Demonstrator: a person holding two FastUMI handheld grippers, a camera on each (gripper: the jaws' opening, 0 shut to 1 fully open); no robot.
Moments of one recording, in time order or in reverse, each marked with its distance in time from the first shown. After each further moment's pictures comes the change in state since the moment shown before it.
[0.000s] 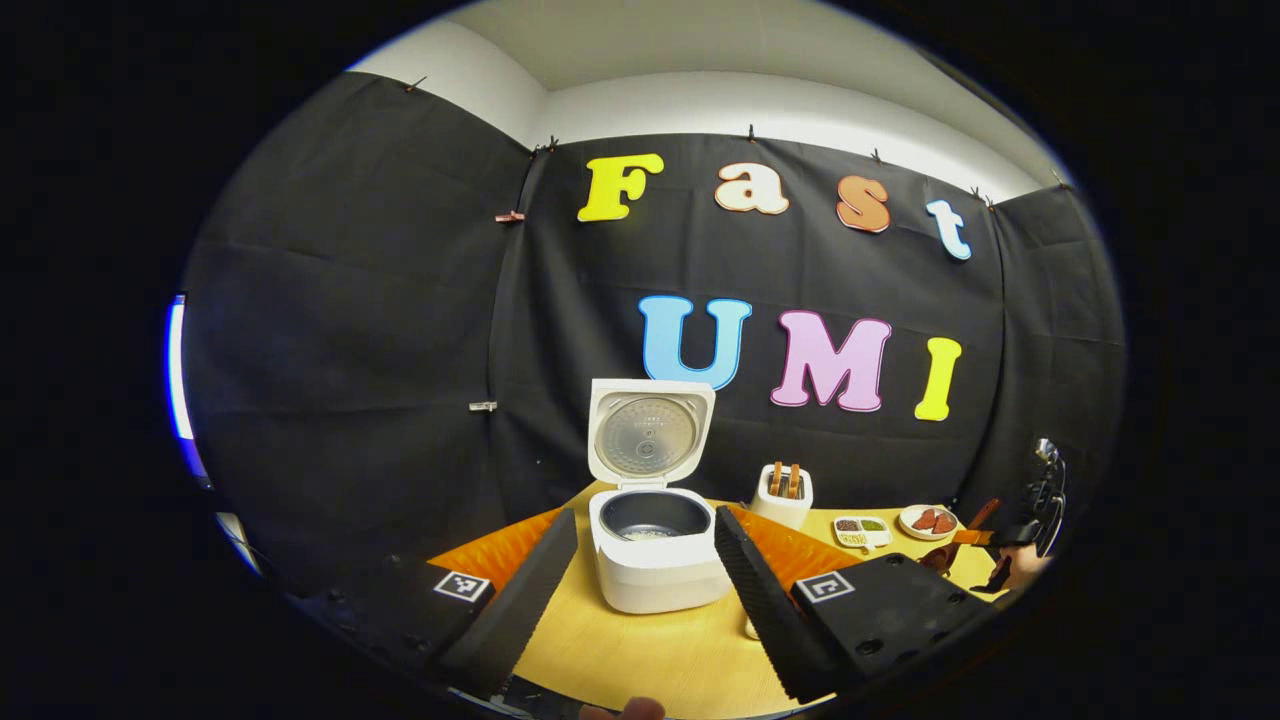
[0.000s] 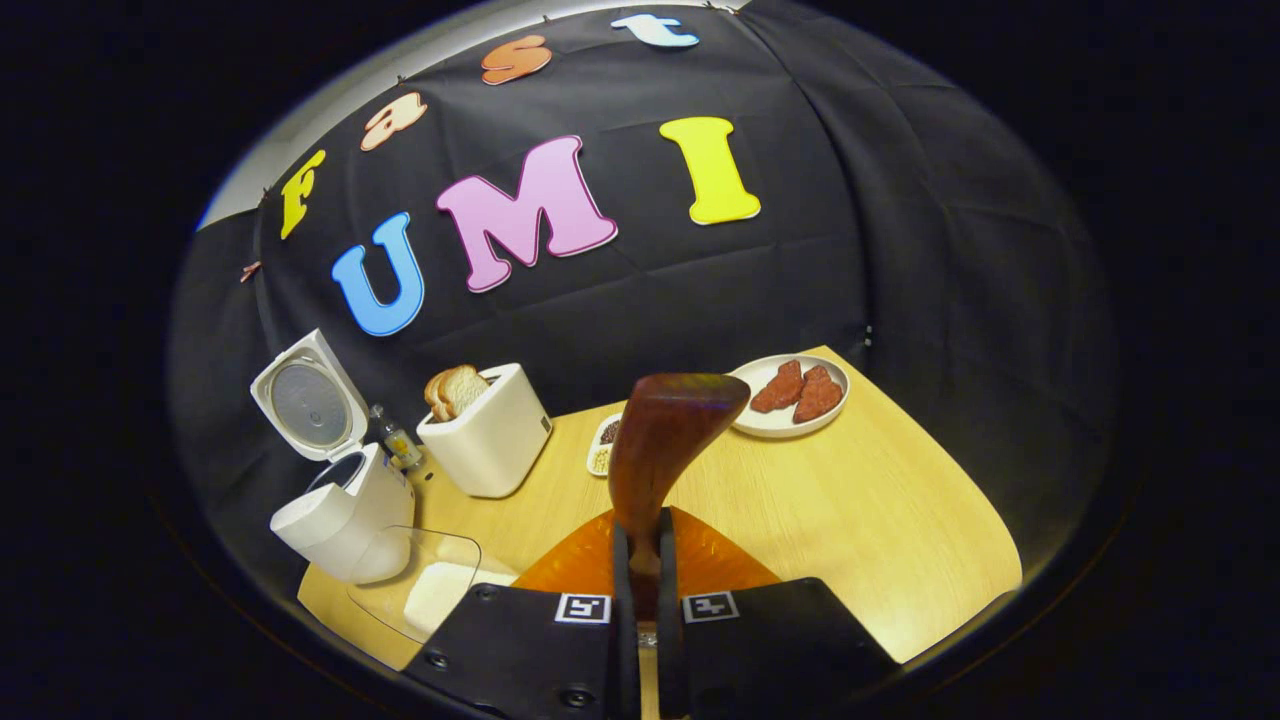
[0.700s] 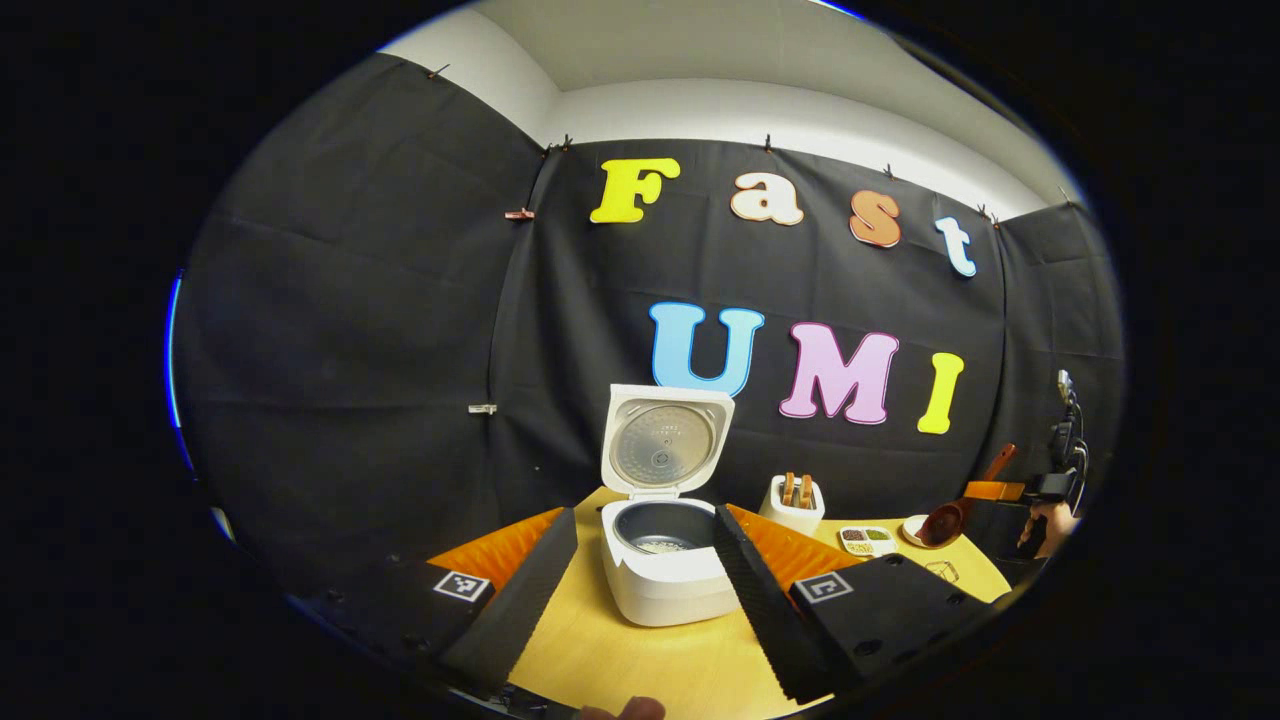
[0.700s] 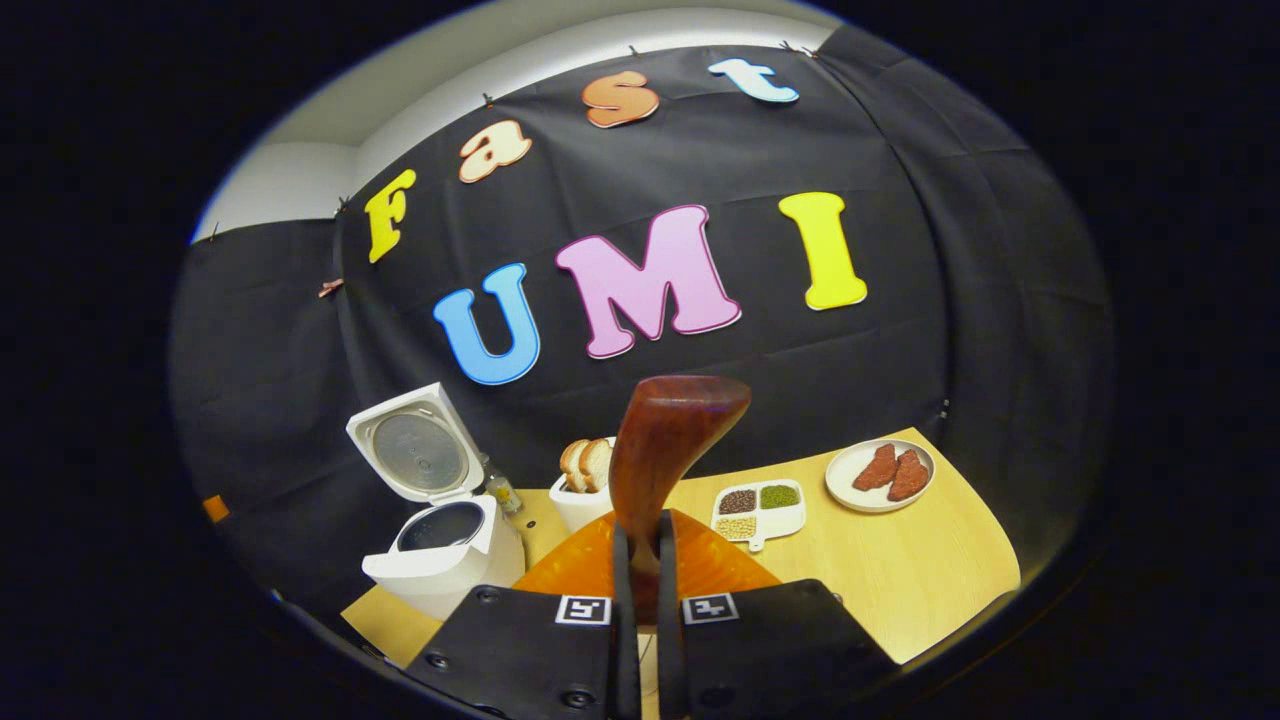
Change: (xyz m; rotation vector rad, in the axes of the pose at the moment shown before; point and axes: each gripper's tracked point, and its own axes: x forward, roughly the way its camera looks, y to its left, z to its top) left arm 0.019 0.055 -0.003 -0.011 -0.030 -0.029; right arm -0.037 0.169 0.058 -0.118 -0.104 0.201
